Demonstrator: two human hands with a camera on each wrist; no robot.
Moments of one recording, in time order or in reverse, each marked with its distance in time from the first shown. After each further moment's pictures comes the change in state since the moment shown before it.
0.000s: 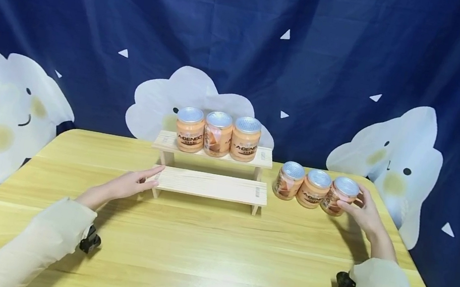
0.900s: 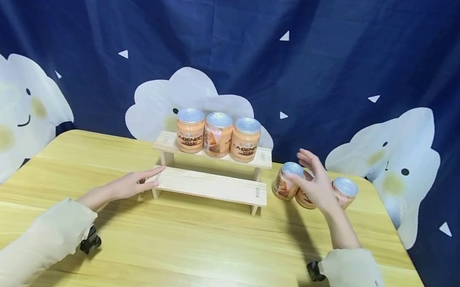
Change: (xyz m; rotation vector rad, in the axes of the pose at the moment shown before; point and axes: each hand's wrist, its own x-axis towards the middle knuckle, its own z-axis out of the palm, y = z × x) left_hand 0.001 0.000 0.002 -0.021 0.008 0.008; right_hand 0.017 -0.117 0.079 0.135 -0.067 -0.309
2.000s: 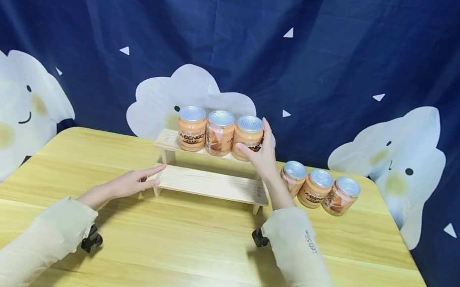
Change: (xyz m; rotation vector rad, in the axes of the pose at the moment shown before) left_hand -0.001 0.001 0.000 -0.054 -0.015 -0.041; right_hand 0.077 -0.013 0.104 0.160 0.074 0.052
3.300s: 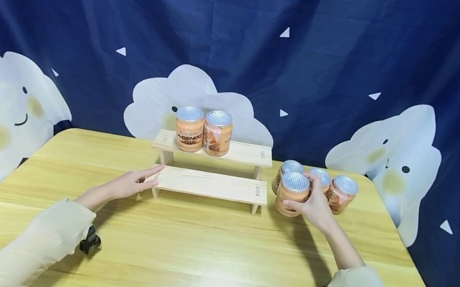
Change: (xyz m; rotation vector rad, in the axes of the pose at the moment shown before) left_hand 0.001 -0.003 0.001 0.022 0.013 0.014; right_hand -0.104 0.025 -0.104 -0.309 -0.095 0.095
